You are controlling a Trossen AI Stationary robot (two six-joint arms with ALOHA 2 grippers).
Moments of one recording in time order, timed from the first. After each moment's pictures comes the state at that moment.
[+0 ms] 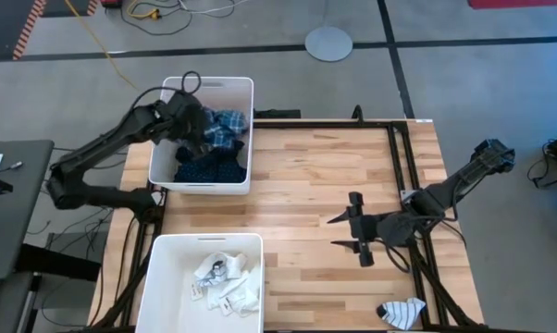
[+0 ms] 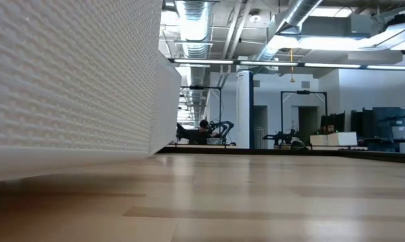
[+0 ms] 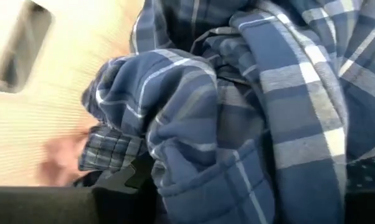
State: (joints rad) left arm 0.68 1.17 1.23 -0.99 -0.26 0.42; right arm 0.58 1.13 0.99 -0.46 0.48 0.16
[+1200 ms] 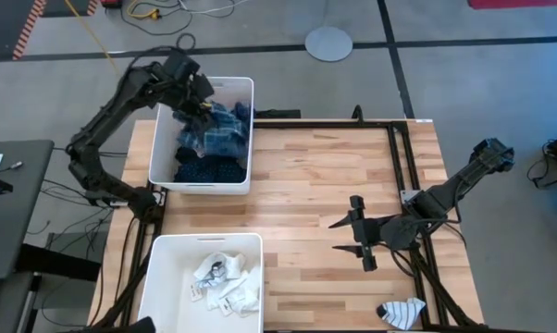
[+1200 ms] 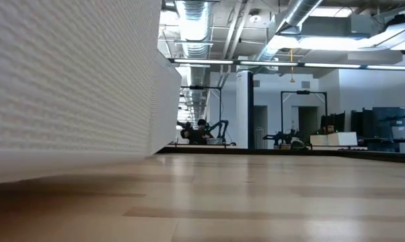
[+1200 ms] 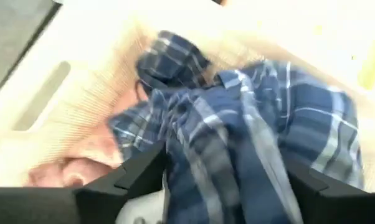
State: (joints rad) left arm 0.80 1.44 1.77 -1.29 0.04 0.31; right arm 0.62 1.13 0.99 -0.44 0.48 0.18
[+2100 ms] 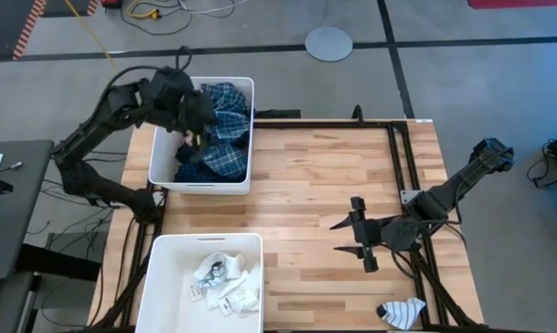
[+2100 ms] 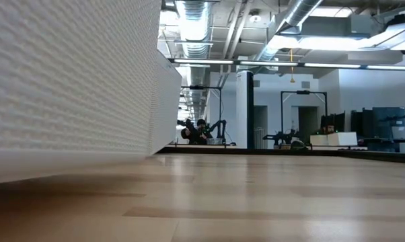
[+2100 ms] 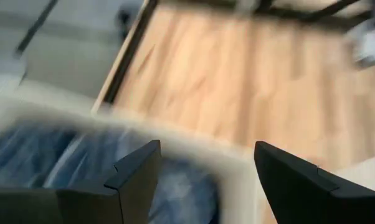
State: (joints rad) left arm 0.45 1.33 1.85 -1.25 0.15 0.19; right arm 0.63 1.13 0.99 -0.45 0.48 0.21
